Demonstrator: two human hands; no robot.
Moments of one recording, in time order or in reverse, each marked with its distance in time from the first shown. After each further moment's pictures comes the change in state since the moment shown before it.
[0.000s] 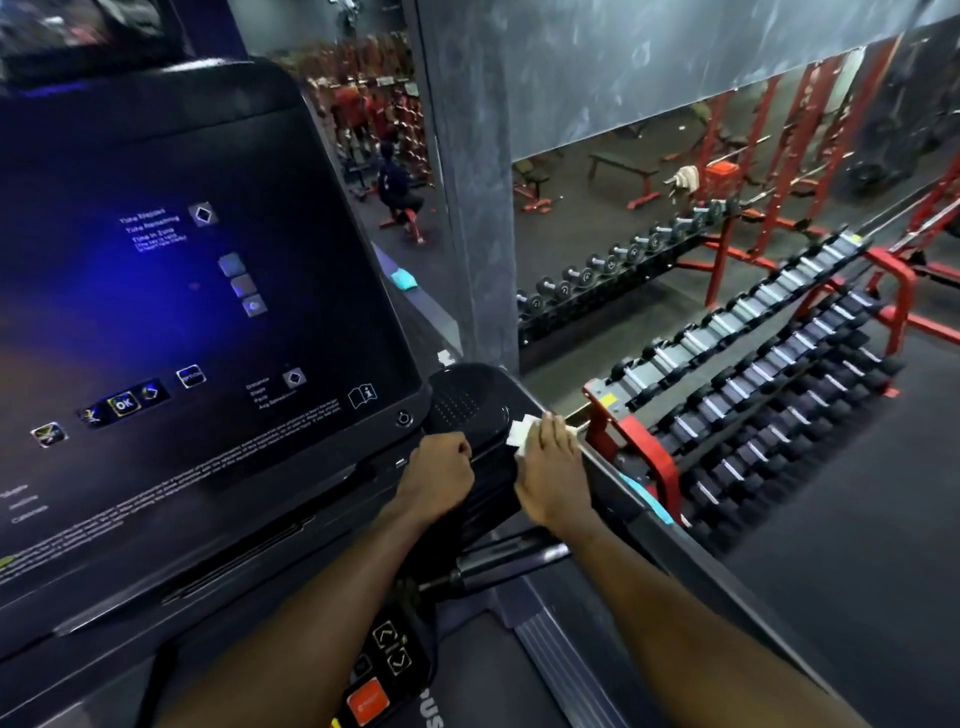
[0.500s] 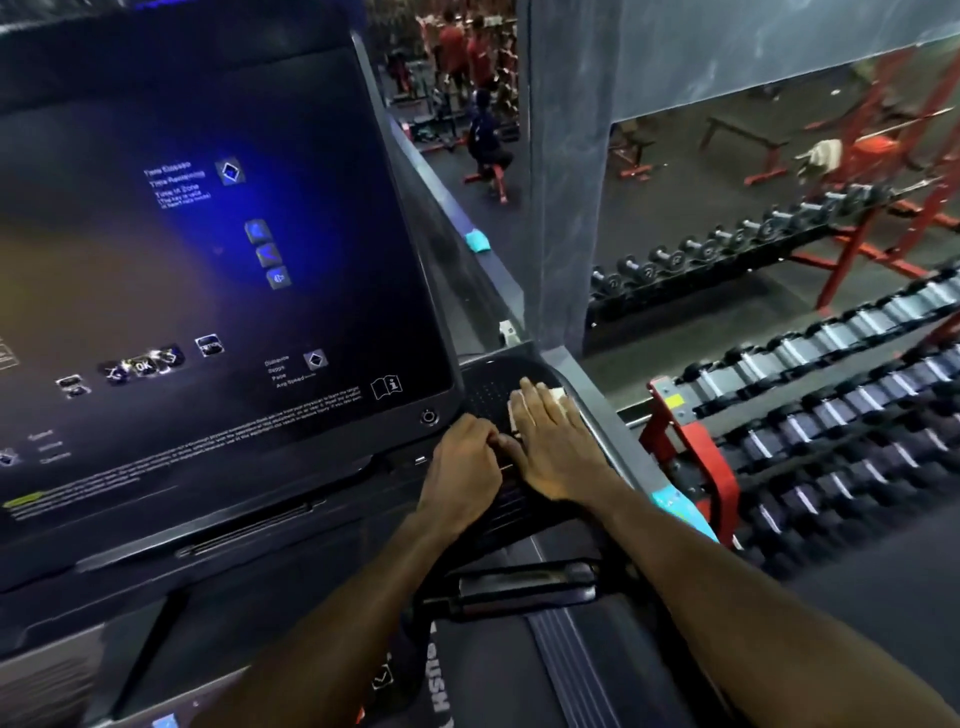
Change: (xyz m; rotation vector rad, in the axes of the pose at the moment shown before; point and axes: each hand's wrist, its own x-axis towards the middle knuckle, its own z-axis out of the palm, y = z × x) left_hand 0.017 0.003 0.021 -0.097 0.334 0.102; right_hand 0.081 -0.001 0.006 -0.151 -0.190 -0.468
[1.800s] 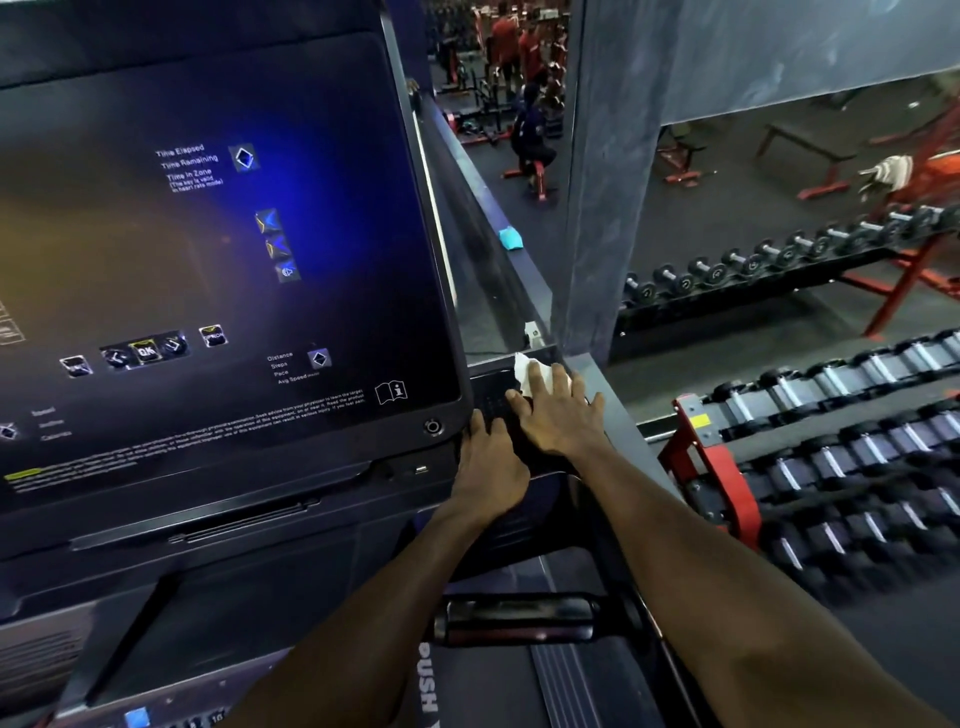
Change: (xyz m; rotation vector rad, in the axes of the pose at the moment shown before) left_hand 0.035 0.016 0.028 0.050 -0.240 -0.365; right_hand 0.074 0.013 -0.017 0.117 -0.101 0.267
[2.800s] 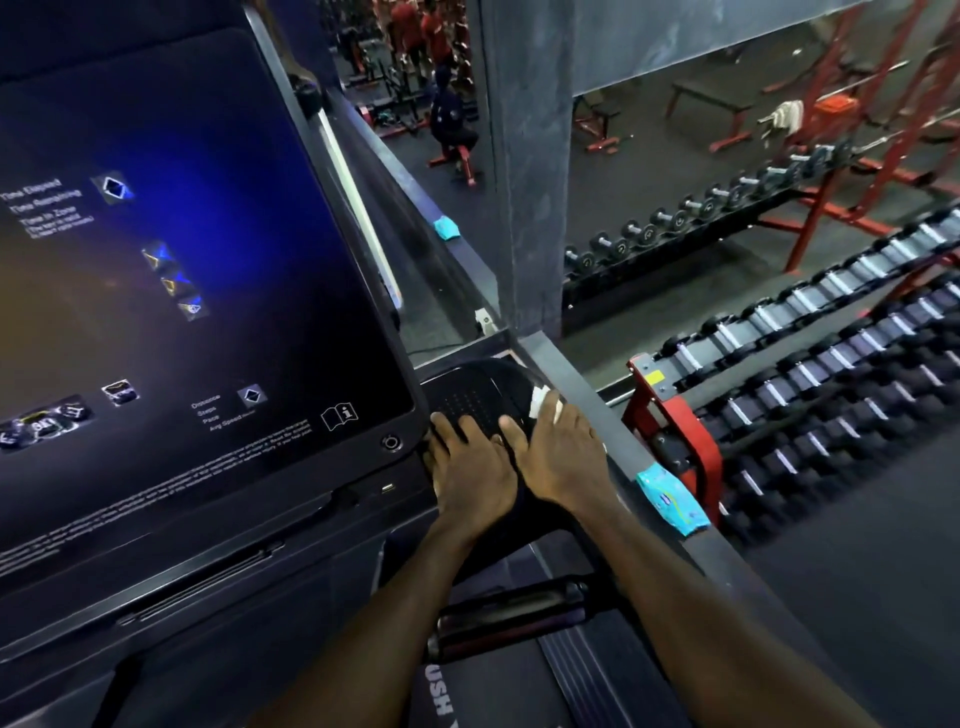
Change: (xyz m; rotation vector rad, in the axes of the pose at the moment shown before) left_hand -0.005 0.009 0.022 0.105 0.067 -0.021; right_hand -0.074 0.020 0.021 0.131 0.155 0.239
